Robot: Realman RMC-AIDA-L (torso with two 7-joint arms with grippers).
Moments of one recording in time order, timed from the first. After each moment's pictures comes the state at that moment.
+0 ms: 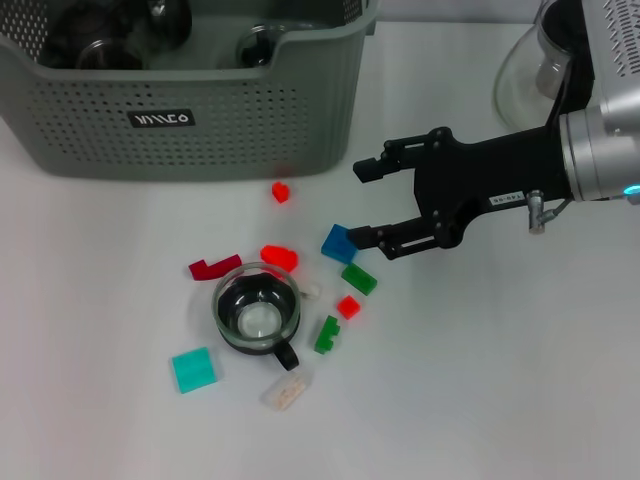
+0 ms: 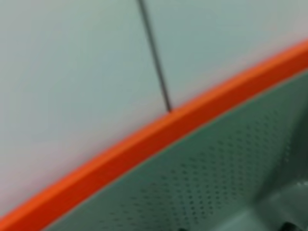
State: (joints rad) left arm -0.93 -2.01 0.83 0.85 2.83 0.91 -2.35; right arm 0.69 2.10 -1.13 -0.82 -1.96 -1.49 1.43
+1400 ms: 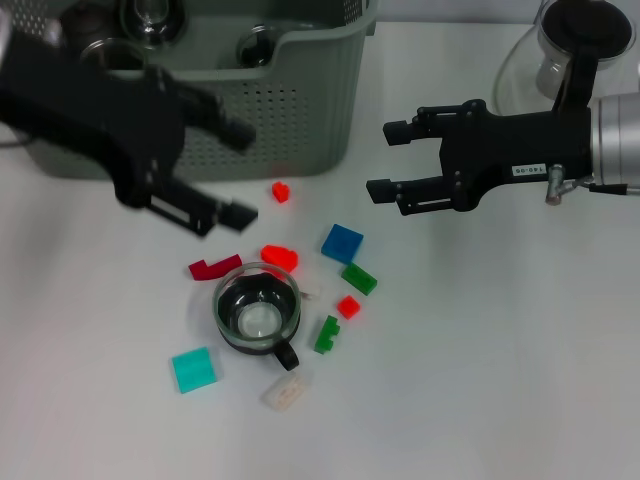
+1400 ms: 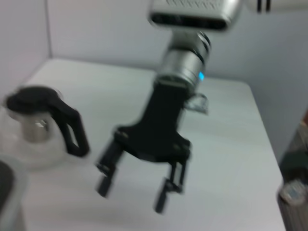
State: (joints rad) left arm -0.61 -2.02 0.82 1.38 2.11 2.05 -1.83; right arm 0.69 2.09 -0.98 -0.73 -1.95 -1.46 1.44
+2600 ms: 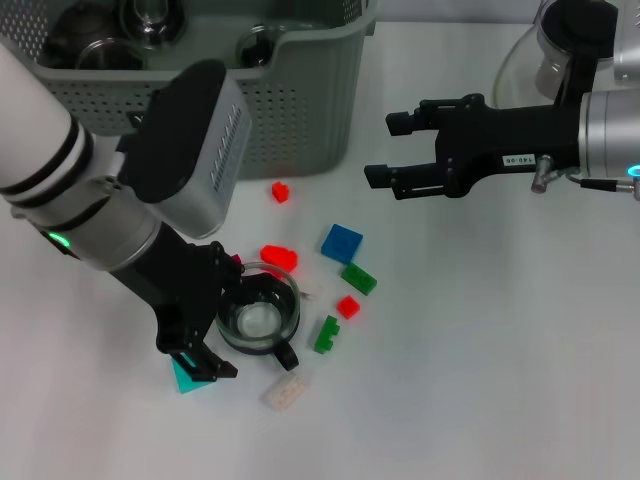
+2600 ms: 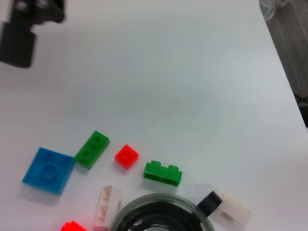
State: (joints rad) left arm -0.52 -2.17 1.30 1.39 2.58 1.82 -1.66; right arm 0.70 2.10 -0.98 -0.69 -1.95 -1.37 1.46
